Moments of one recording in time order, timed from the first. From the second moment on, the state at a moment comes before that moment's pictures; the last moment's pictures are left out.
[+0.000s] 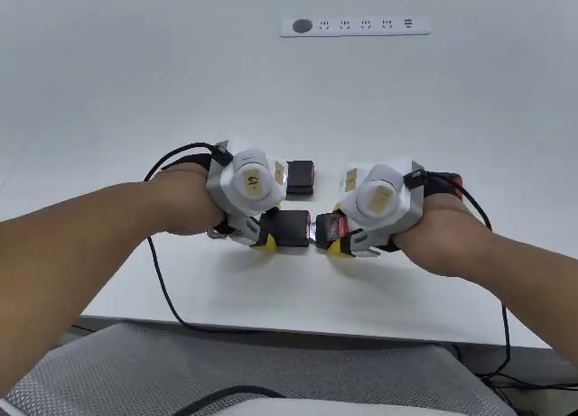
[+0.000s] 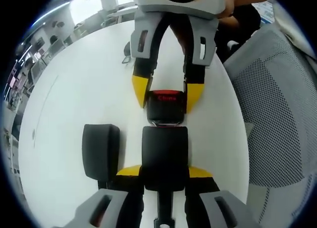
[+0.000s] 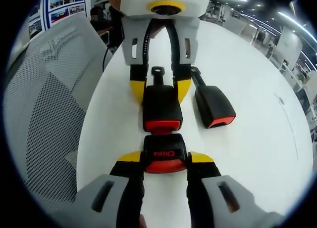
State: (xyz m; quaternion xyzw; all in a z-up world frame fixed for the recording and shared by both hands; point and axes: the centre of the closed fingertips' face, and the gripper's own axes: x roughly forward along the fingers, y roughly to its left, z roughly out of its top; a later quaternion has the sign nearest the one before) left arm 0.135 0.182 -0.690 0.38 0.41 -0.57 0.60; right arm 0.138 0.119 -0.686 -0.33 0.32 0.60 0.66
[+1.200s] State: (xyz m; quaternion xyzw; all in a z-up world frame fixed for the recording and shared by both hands) left arm 0.136 0.179 -0.682 0.36 0.41 -0.56 0.62; right arm 0.133 0.116 -0.685 -0.31 0.32 0.61 0.66
